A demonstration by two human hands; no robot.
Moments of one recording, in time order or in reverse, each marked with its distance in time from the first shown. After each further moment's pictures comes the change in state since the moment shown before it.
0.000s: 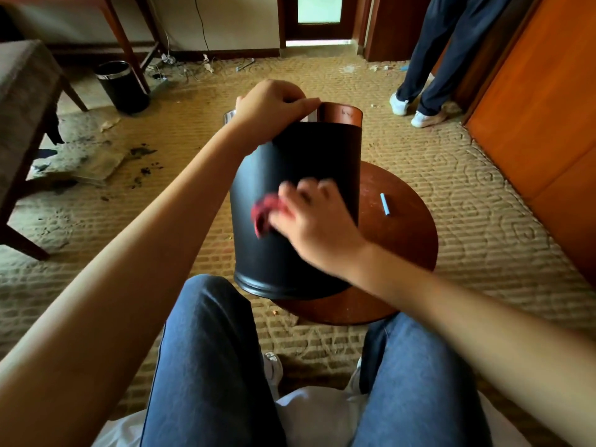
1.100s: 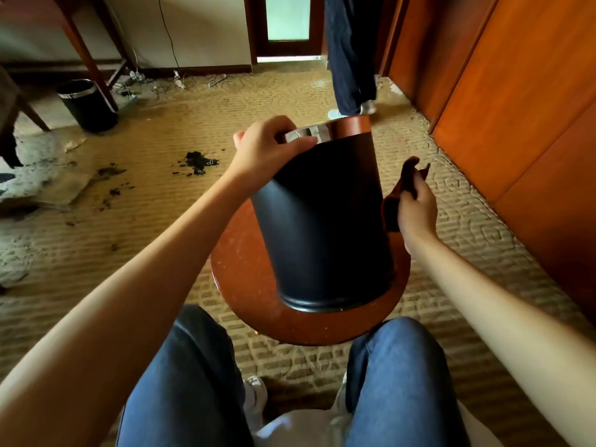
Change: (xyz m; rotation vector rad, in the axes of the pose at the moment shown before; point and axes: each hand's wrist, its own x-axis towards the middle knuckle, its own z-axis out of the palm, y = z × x) left_hand -0.001 0.019 0.045 -0.089 0.107 0.127; right_hand -0.060 0.150 -0.017 0.671 0.164 1.516
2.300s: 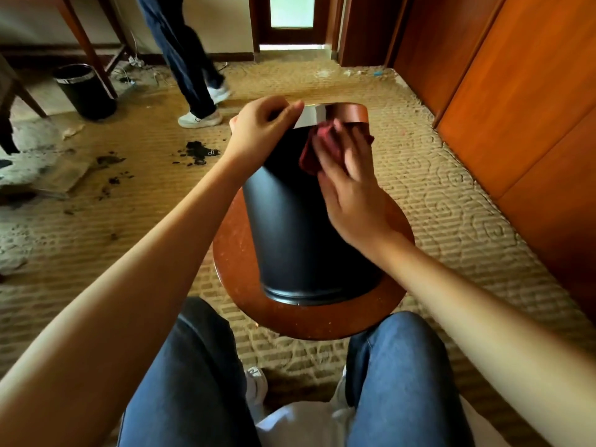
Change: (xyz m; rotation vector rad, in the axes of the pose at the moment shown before) left_hand 0.015 -0.029 -0.004 -0.132 0.039 -0.049; right_hand -0.044 -0.027 0.061 -0.445 -0.148 -1.030
